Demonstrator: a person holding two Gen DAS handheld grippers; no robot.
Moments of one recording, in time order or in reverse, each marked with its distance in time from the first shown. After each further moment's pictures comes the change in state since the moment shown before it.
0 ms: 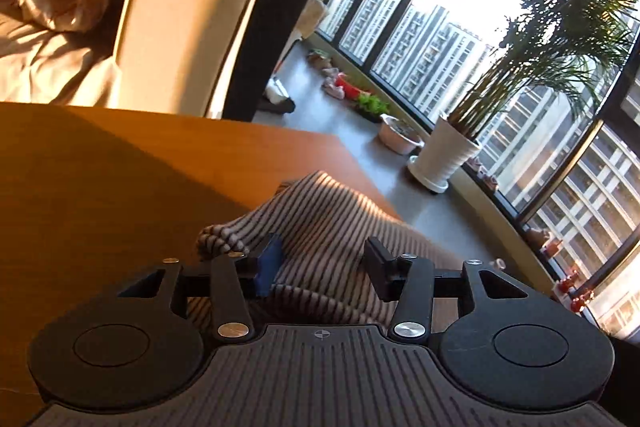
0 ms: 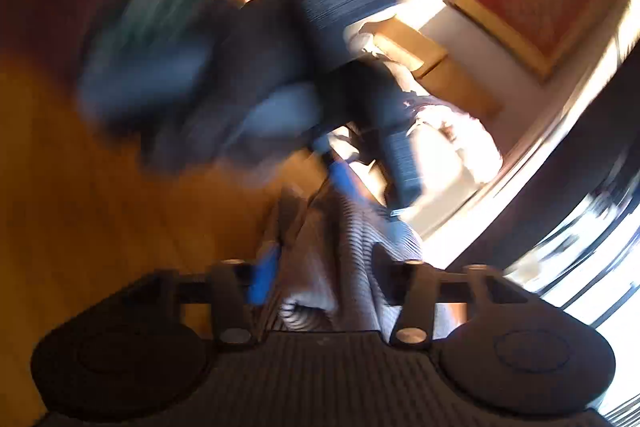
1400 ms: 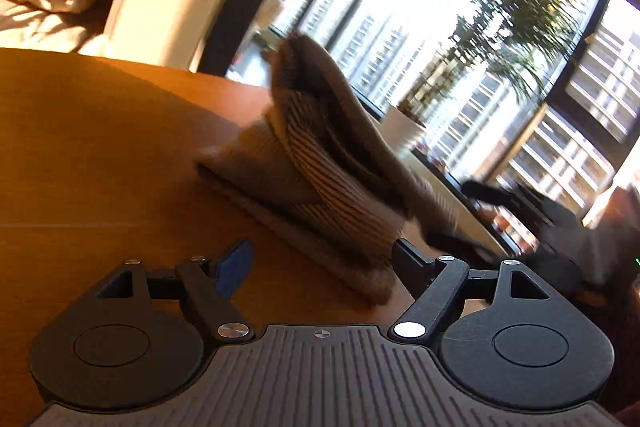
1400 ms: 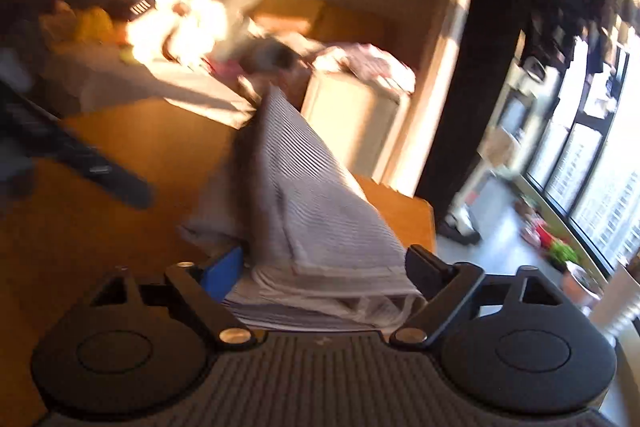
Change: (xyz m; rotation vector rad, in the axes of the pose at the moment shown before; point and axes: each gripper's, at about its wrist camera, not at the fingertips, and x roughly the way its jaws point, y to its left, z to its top) left arm -0.102 0.035 -0.072 0.000 -0.021 -0.121; right arm -0.035 -0.025 -0.021 0.320 0.030 -0.157
